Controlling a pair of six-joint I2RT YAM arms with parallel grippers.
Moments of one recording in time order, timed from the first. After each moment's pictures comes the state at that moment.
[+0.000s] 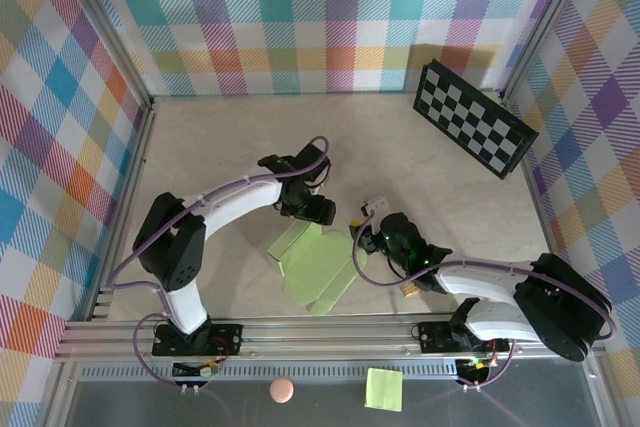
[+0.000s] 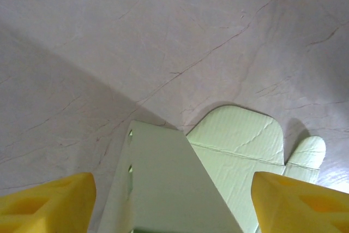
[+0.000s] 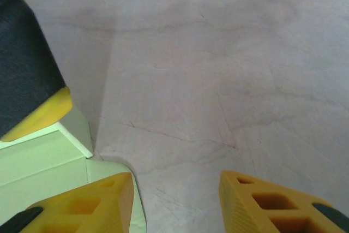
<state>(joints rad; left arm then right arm) -0.72 1.78 1.36 -0.86 0.09 -0.39 0.84 1.21 0.34 0.39 0.22 0.15</state>
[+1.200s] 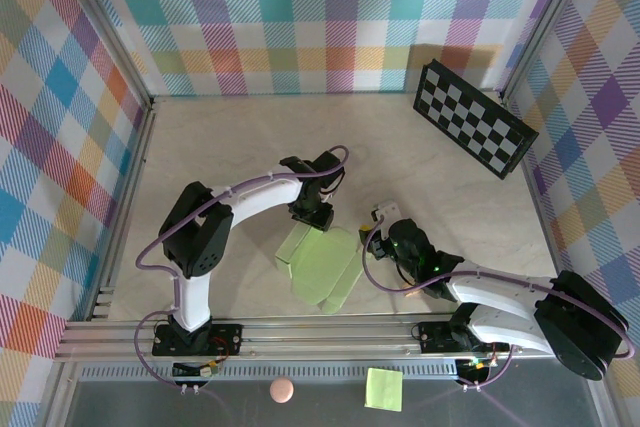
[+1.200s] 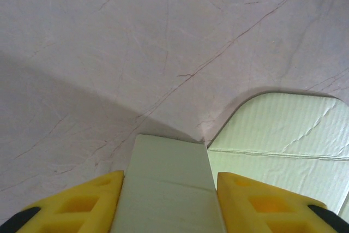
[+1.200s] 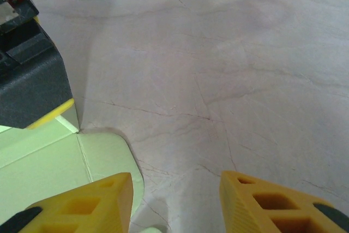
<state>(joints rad) -0.75 1.92 1.43 -0.91 0.01 -0.30 0.84 1.08 0.29 0.28 0.26 0.17</state>
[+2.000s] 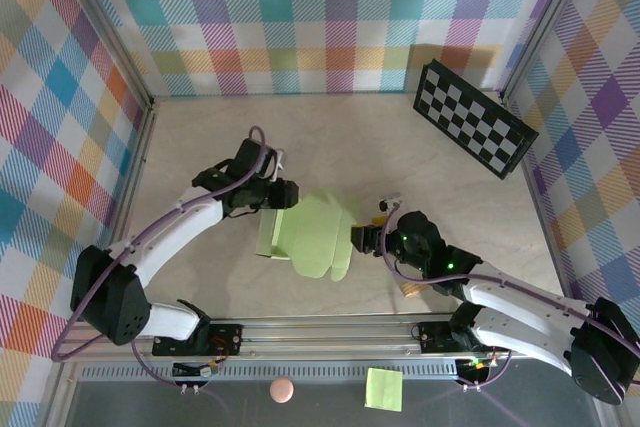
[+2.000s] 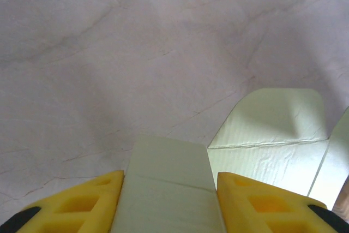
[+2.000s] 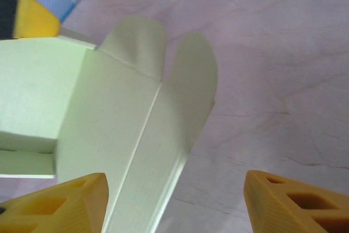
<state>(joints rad) -0.52 1.35 1.07 -0.64 0.15 -0.44 0.84 0.89 0.40 0.04 0.03 0.48</state>
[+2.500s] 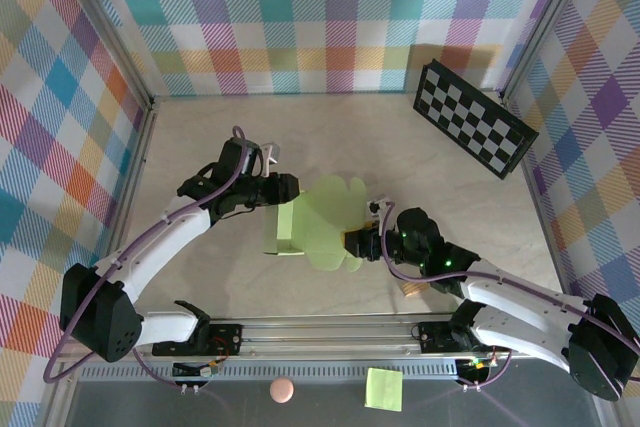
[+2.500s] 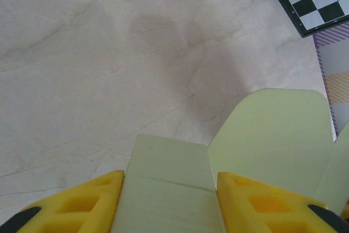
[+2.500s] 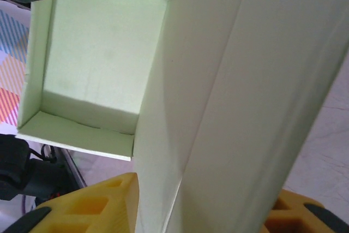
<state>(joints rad) -0.48 1.27 1.02 -0.52 0.31 -0.54 0.84 0.92 0.43 0.09 -0.22 0.54</state>
